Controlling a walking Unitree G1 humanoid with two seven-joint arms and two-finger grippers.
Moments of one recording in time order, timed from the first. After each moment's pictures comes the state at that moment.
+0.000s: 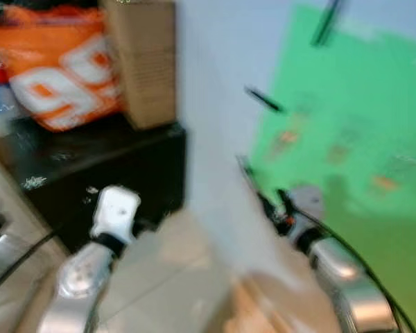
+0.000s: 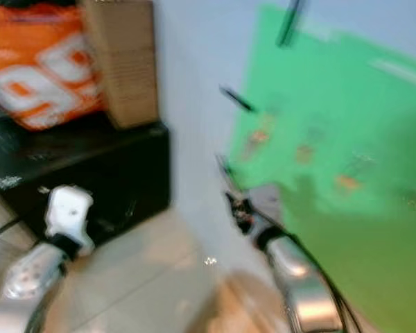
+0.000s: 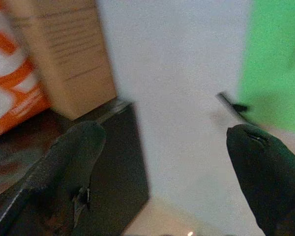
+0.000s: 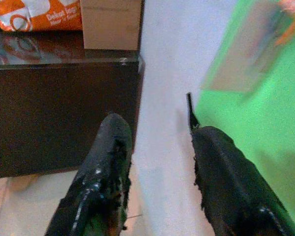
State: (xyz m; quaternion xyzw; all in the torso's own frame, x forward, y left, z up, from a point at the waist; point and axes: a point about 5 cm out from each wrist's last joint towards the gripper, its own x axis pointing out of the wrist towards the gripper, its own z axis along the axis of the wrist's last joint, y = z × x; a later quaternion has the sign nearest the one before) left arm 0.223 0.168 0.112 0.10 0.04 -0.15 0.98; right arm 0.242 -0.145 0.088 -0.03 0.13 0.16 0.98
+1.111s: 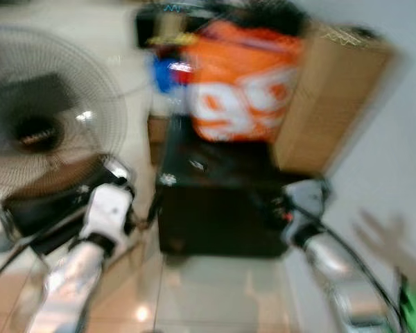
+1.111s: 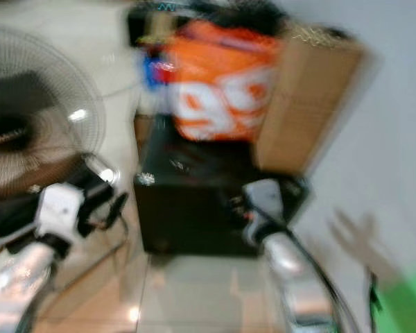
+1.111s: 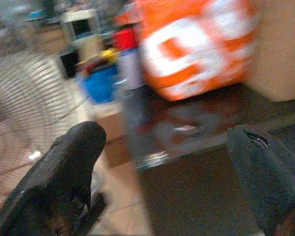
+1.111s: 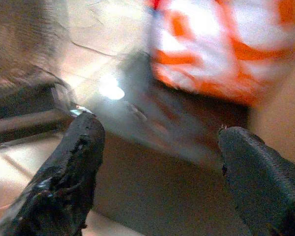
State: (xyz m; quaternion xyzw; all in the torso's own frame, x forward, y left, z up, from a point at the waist) left arm 0.223 0.190 0.113 0.12 0.04 -0.12 0.98; right arm 0.252 -0.123 0.097 -0.01 0.10 0.18 0.98
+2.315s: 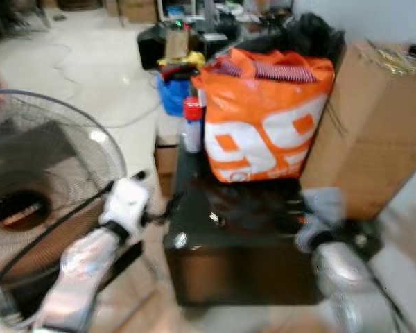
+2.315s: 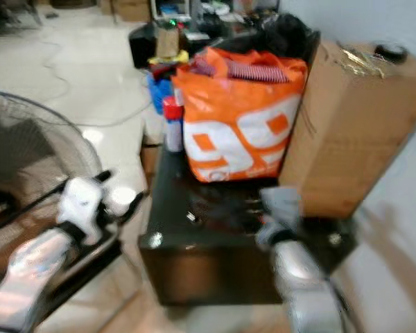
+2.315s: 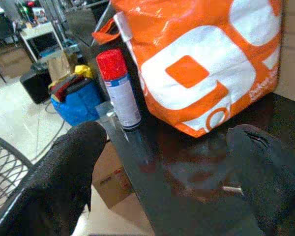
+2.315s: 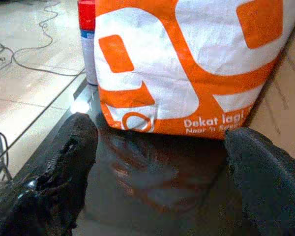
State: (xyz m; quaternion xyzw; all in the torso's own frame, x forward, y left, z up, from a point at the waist) left arm 0.244 0.171 0.113 0.13 0.04 -0.20 0.97; right arm 0.240 -0.153 0.091 -0.03 0.12 0.09 0.99
